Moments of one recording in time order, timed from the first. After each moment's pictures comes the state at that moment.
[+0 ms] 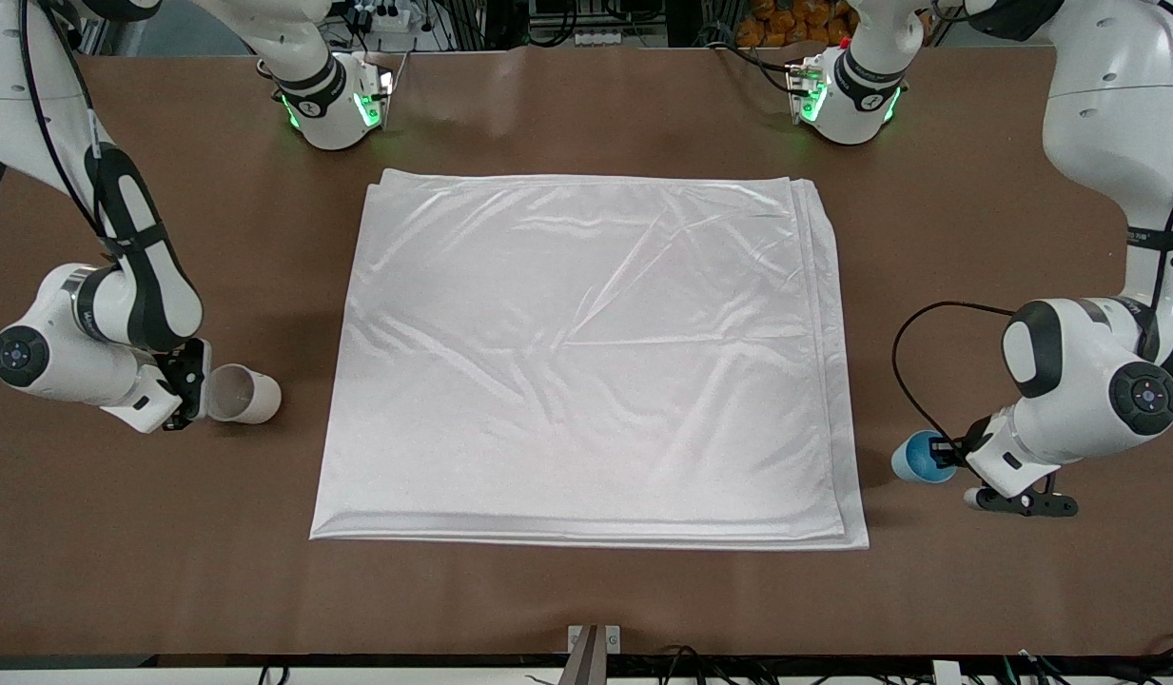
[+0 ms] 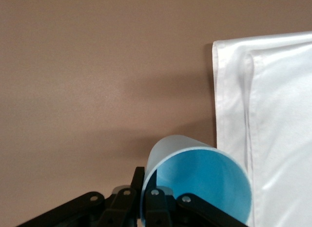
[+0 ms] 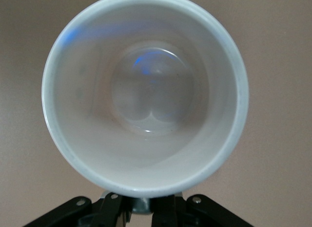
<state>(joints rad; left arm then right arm) 0.06 0.66 -0.08 -1.49 0.02 2.19 0.10 -0.22 0.57 0.01 -1.85 -0.07 2.32 -1.79</state>
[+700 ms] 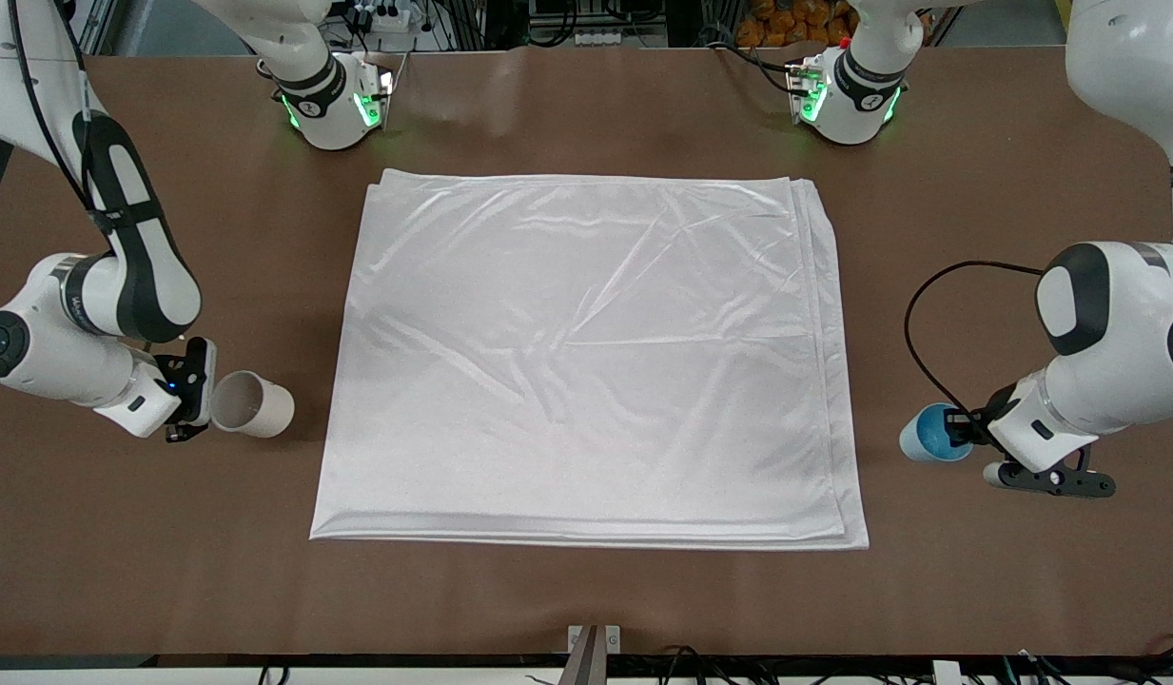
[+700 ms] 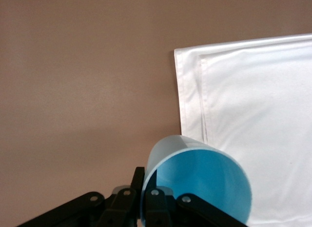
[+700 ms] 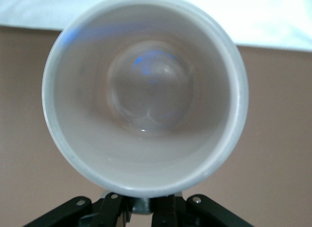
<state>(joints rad) 0.05 0.50 -0.11 -1.48 0.02 2.03 0.08 -0.24 0.49 0.11 -1.83 -0.01 2.29 -1.79</state>
